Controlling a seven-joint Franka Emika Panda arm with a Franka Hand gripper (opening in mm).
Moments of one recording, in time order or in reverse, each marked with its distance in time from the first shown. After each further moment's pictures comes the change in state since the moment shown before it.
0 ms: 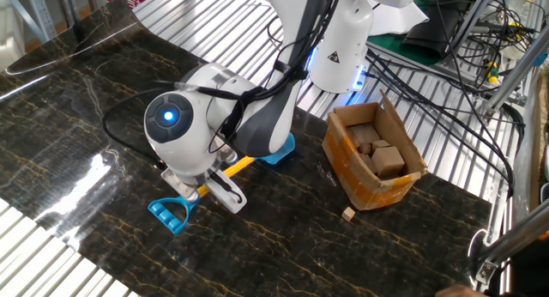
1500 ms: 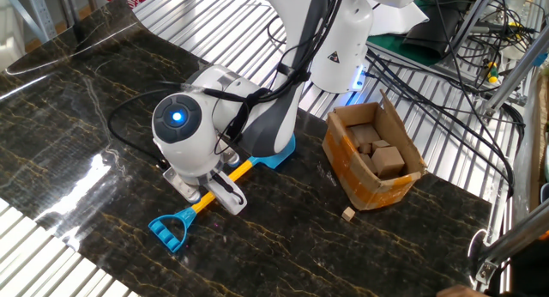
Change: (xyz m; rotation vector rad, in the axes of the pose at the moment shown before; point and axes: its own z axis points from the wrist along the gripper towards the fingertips) arm 0.000 0.000 0.005 0.019 -0.026 0.018
